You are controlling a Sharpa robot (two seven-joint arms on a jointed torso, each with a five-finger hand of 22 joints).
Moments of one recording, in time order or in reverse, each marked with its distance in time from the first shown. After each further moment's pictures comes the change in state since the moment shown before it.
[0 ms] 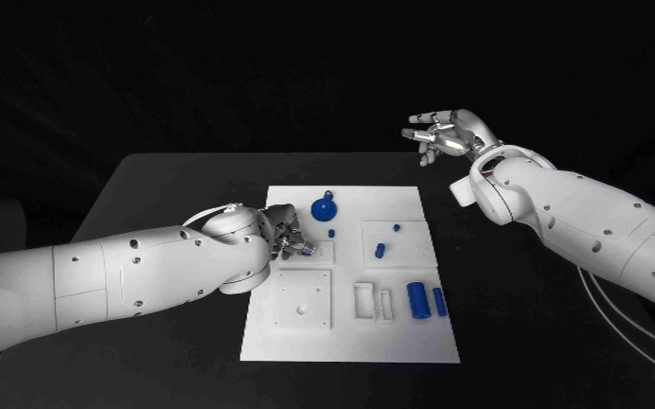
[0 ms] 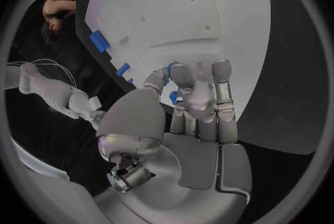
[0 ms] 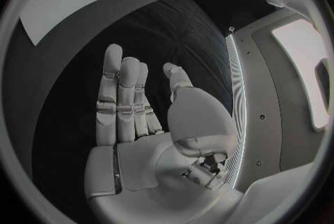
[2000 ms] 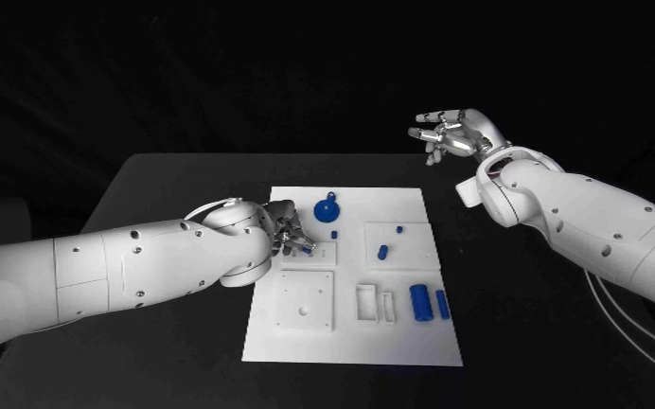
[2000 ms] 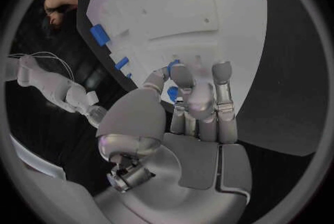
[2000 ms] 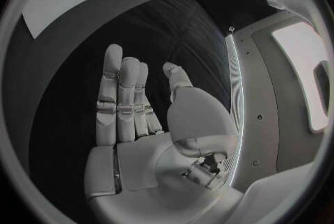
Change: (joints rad) left arm 0.021 -0.004 -0.003 -0.004 0.042 -0.005 -0.002; left_hand -0.005 0.003 -0.003 0.000 -0.012 -0.003 0.000 -0.001 0.006 0.002 -0.002 0.000 0.002 0.000 -0.001 0.005 -0.002 0.000 -0.027 -0.004 0.068 -0.034; right arm 0.001 -0.013 0.000 0.013 -0.001 -0.028 0.013; right_hand 0.008 0.000 -0.008 -0.003 0.001 0.013 -0.006 0.000 0.000 0.007 0.000 0.000 0.002 0.000 0.000 0.000 0.000 0.000 0.000 0.000 0.000 0.014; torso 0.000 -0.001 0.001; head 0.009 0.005
